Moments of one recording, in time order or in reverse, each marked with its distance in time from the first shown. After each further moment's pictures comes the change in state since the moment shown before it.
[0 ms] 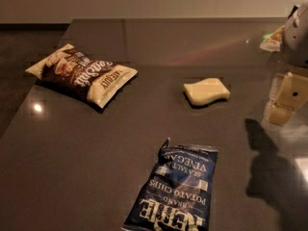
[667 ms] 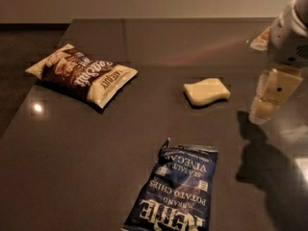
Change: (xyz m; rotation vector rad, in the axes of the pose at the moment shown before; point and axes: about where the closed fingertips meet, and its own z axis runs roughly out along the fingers) arm -0.012 -0.016 0.017 -0.003 -0.021 0.000
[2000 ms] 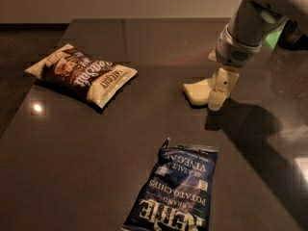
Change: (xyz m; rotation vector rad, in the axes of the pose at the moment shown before) arm -0.043 -0.069 0.120 -0.144 -0.041 -0.051
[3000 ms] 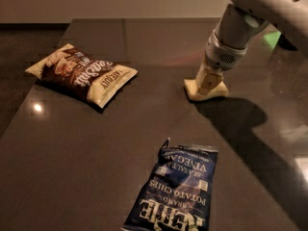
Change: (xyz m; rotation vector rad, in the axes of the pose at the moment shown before) arm -0.016 -0.004 0.023 -0.041 0.000 -0.025
